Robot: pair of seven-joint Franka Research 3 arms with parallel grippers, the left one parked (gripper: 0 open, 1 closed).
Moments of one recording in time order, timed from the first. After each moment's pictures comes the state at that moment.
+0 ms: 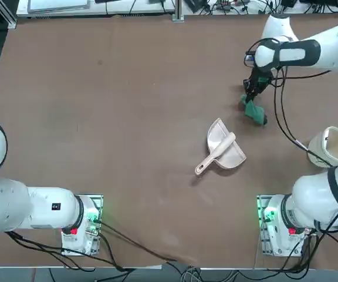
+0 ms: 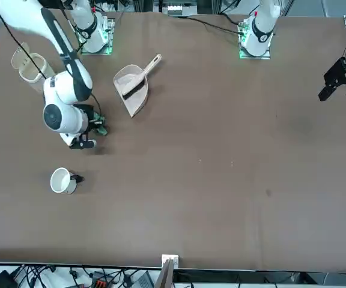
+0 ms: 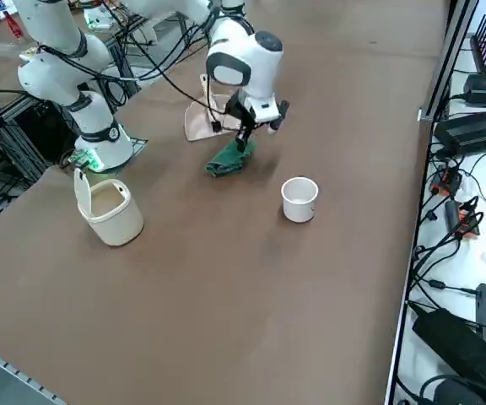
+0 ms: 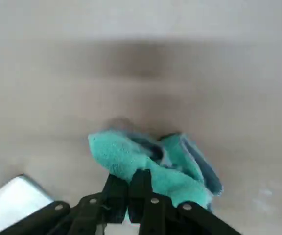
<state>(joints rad) -0.34 0.38 0.57 -2.11 -0.12 2.12 0.29</state>
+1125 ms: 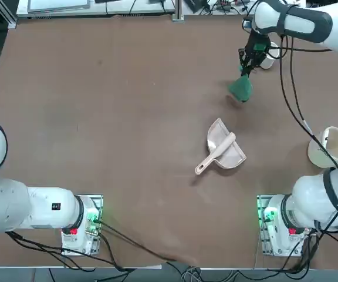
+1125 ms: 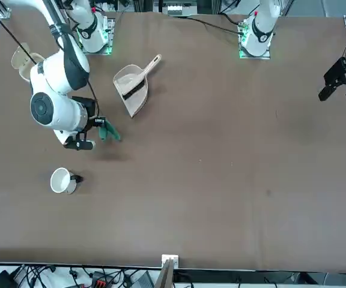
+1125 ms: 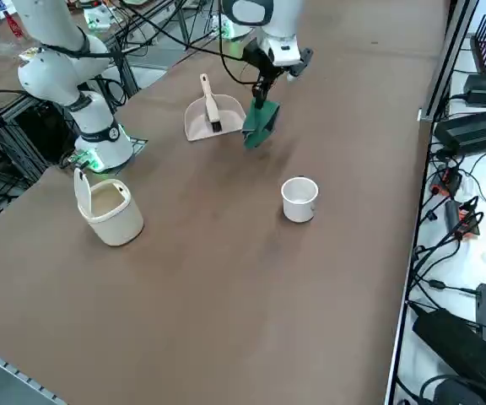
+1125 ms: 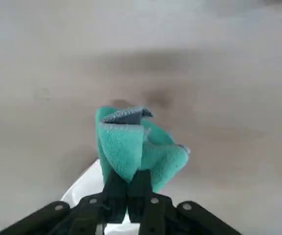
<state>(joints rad) -0.32 0.35 0.66 -1.84 -0.05 1.87 0.43</state>
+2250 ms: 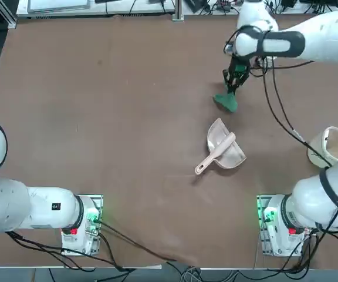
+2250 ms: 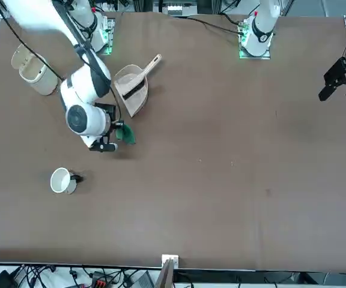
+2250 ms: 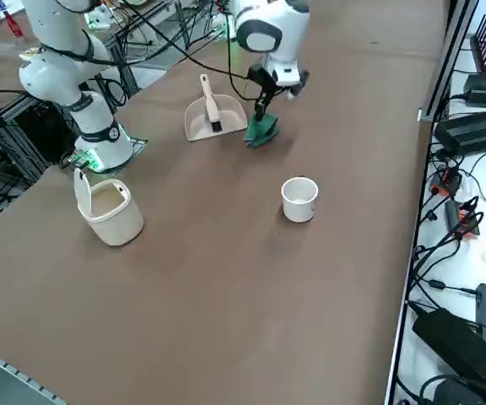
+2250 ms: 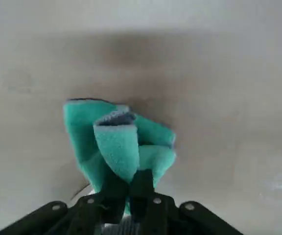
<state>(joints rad) -0.21 0.54 0.66 -1.89 -0.19 1.99 0.56</state>
